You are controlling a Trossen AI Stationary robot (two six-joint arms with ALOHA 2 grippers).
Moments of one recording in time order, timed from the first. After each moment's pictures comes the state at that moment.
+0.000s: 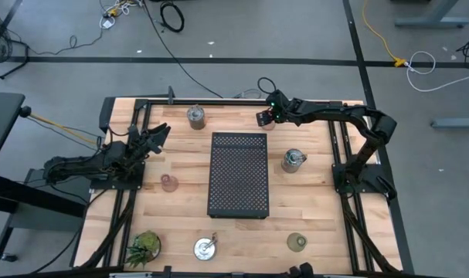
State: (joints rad) left arm 0.07 0.01 0.01 0.19 -0.72 -0.64; right arm -0.59 1.70 1.03 -0.27 0.20 0.56
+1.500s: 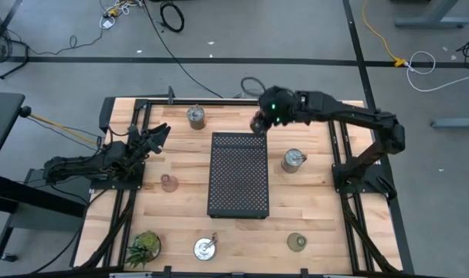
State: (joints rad) left arm 0.07 0.01 0.01 0.18 -0.72 -0.64; right arm -0.22 1.57 1.64 -0.94 0.24 0.43
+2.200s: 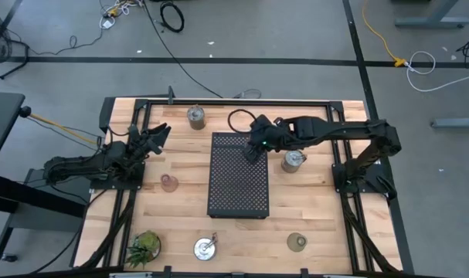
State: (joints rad) left arm 0.07 0.01 0.01 0.18 -0.72 -0.62; right arm 0.02 1.64 1.64 -0.99 0.38 0.67
